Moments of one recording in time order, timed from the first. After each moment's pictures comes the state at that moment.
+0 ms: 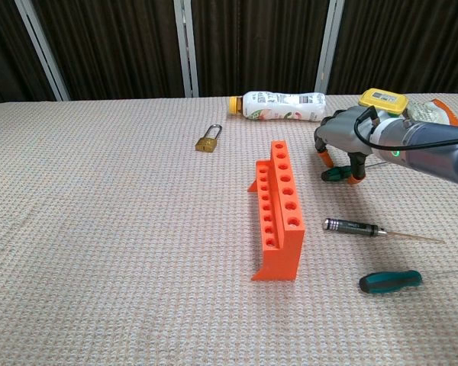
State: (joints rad) left arm -0.12 -1.16 -0.03 -1.56 1.41 1.37 0.12; right arm 1.03 -1.72 0.03 -0.99 -0.77 0.78 -0.70
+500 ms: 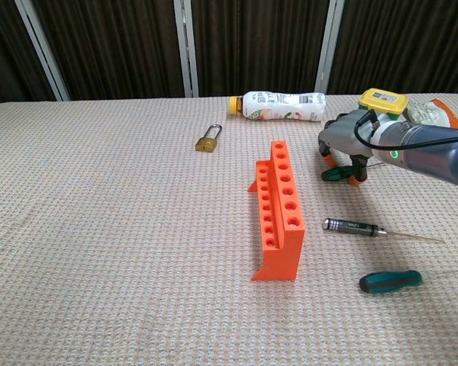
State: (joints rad) left arm -0.13 -1.16 -0.02 -1.54 1.40 1.35 0.11; right arm 1.02 -1.74 0.06 -0.94 -0.76 0.74 -0.73
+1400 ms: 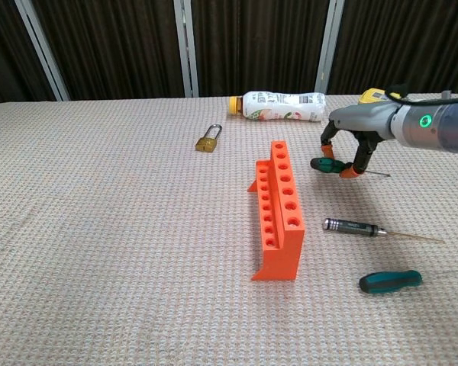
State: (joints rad) left arm -0.13 -1.11 -0.03 -1.62 1.44 1.39 0.14; right arm 0.95 -1.51 0.18 -1.27 -0.76 0.67 -0.45
